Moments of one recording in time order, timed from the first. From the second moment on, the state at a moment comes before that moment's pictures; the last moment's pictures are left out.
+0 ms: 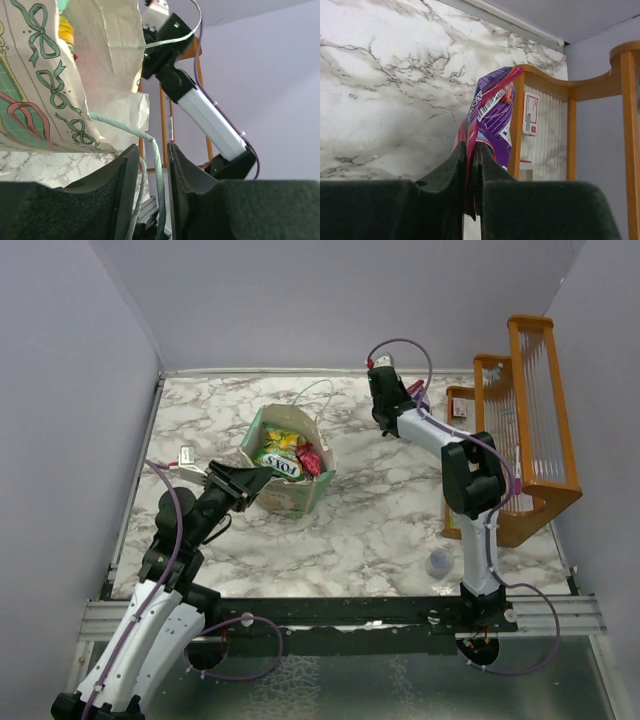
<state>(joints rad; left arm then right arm) -0.33 0.51 0.53 -0.07 0.22 -1.28 0.41 2.16 1.67 -0.07 0.75 -0.32</state>
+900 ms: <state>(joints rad) -0.33 0.50 0.52 0.04 0.19 -1.31 0.45 1.59 1.29 -0.21 0.04 0.03</state>
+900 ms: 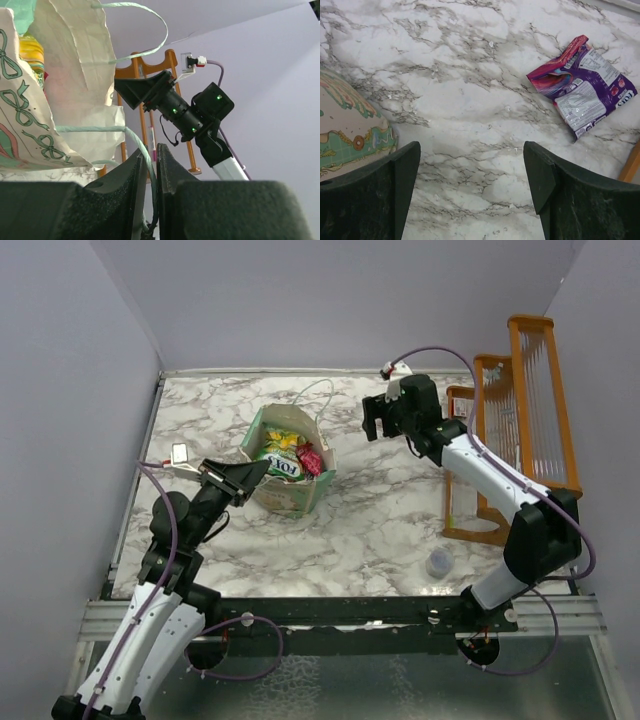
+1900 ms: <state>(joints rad) -0.33 0.54 0.59 -0.02 0.17 -1.27 0.44 1.67 1.42 0.21 -0.83 0.53</state>
